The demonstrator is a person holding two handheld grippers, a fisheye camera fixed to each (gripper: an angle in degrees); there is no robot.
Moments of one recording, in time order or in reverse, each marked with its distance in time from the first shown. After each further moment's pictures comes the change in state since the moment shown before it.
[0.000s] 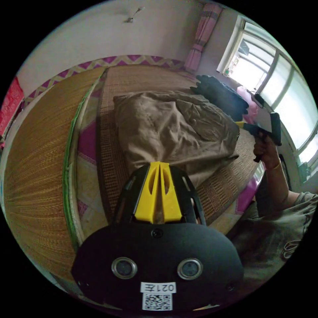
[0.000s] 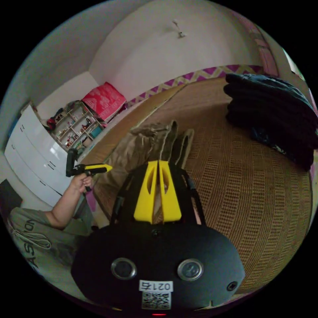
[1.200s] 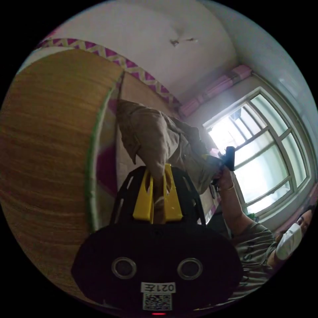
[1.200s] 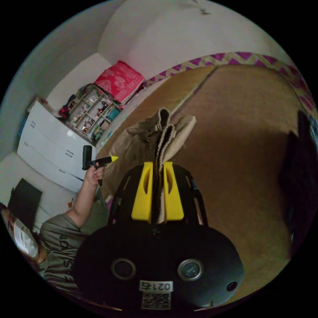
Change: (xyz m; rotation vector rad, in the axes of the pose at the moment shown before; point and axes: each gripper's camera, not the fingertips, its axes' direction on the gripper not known) left arm -0.336 -0.041 -0.199 0.300 0.339 -0.351; right arm -0.085 -0.214 0.177 -0.201 -0.213 -0.126
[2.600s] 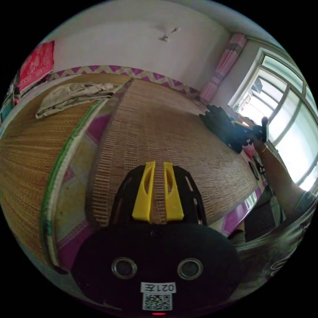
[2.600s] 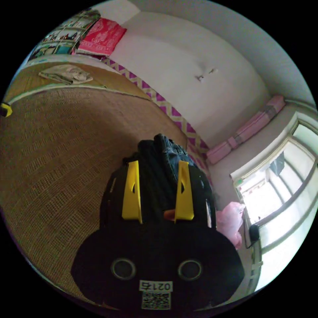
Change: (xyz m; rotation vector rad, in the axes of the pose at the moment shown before) left arm 0.149 0.261 0.103 -0.032 -0.350 0.150; right arm -0.012 0.194 0.080 0.062 1.220 -0.504
